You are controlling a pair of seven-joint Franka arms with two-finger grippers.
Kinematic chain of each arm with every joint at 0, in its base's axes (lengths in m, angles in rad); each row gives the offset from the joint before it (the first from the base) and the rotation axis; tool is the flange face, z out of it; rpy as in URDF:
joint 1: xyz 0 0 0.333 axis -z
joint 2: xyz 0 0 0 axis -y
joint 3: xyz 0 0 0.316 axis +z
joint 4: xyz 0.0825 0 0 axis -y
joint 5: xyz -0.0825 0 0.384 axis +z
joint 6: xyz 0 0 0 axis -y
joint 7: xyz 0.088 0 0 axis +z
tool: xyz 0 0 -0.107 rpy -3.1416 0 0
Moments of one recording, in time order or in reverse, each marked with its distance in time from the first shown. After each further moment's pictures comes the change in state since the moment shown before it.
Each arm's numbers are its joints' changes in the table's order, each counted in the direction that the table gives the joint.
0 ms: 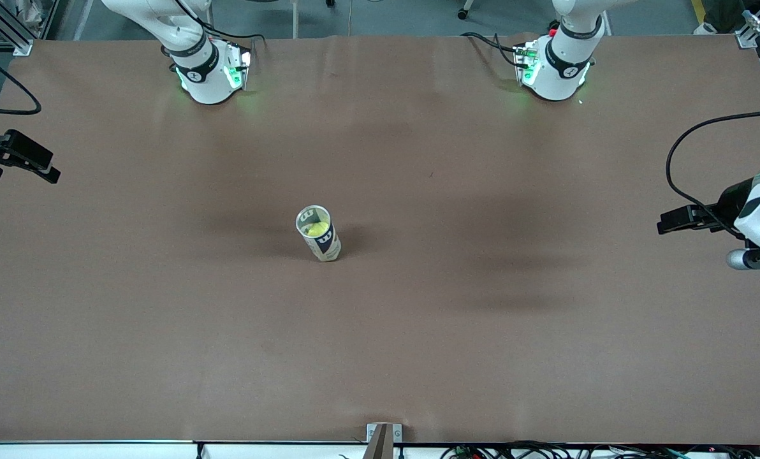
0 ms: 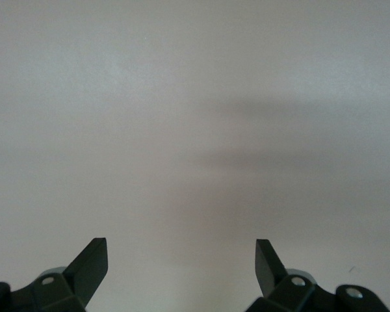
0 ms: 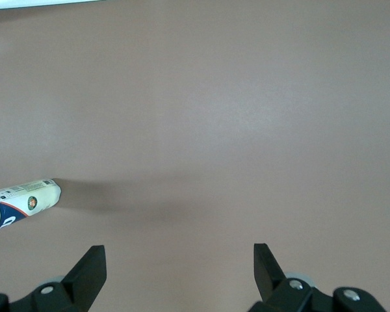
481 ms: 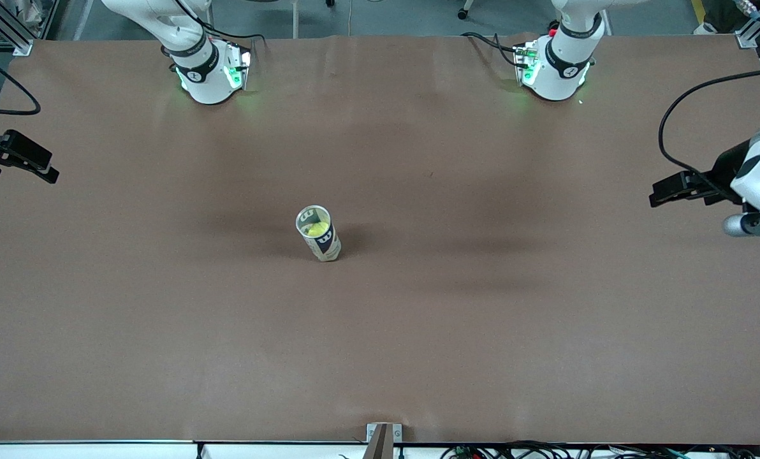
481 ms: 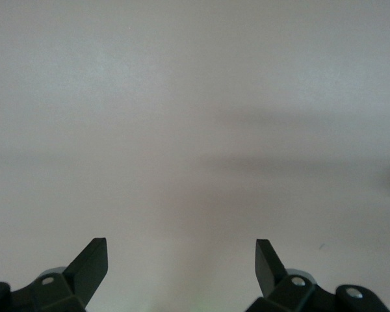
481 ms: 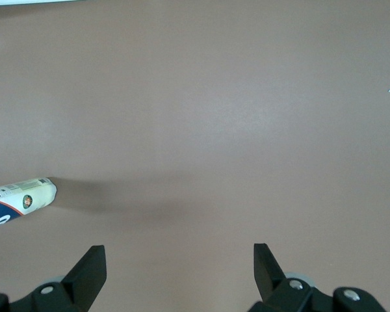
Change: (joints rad) left arm 0.164 0.106 0.161 0.000 -0.087 -0.075 0.031; right arm 0.000 0.000 0.000 0.000 -0.011 0.000 0.029
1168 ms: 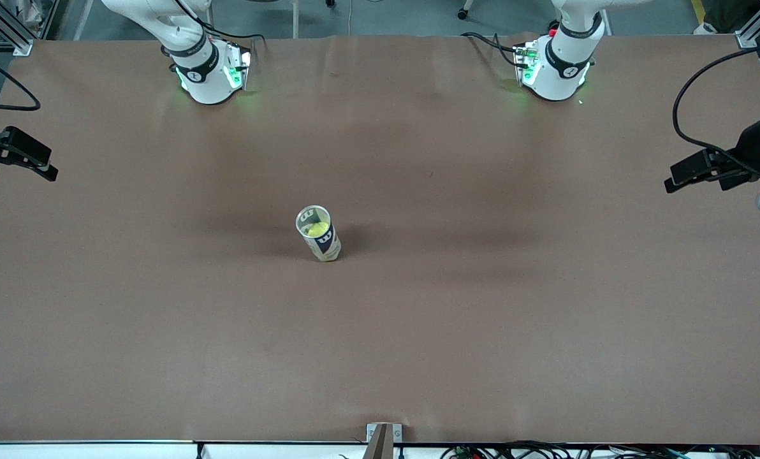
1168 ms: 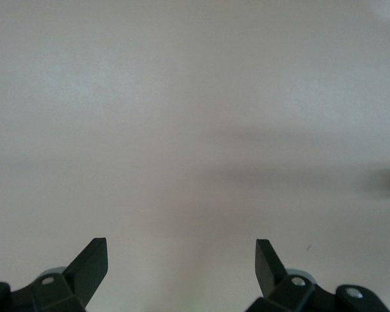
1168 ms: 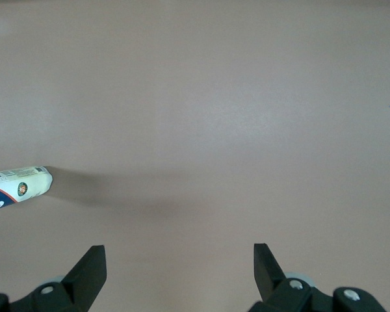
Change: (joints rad) left arm 0.047 0.065 0.058 -0.014 -0.034 -0.010 -0.009; right arm 0.001 0.000 -0.002 0.000 -0.001 0.000 0.063
